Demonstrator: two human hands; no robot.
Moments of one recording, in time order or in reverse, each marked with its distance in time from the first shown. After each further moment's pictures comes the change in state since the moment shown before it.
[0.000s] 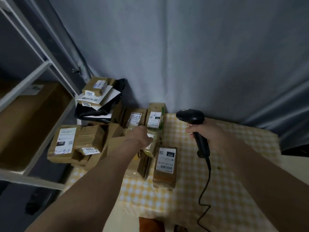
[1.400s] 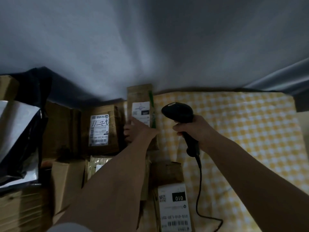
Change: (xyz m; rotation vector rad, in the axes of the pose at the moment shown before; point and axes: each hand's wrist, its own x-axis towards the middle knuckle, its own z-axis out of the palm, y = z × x) left_hand 0.292 0.056 0.148 -0.214 -0.268 -0.376; right_hand 0.226 0.043 0.038 0.162 0.063 0.301
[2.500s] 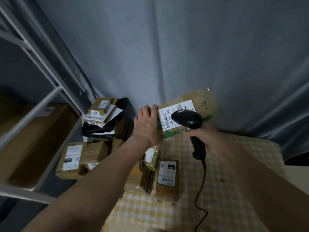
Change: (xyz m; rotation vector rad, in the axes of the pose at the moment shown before) left_hand -0.358 -0.088 -0.127 0.386 0.724 0.684; right_hand -0.278 -0.003 -0.066 -0.061 -0.171 -0.435
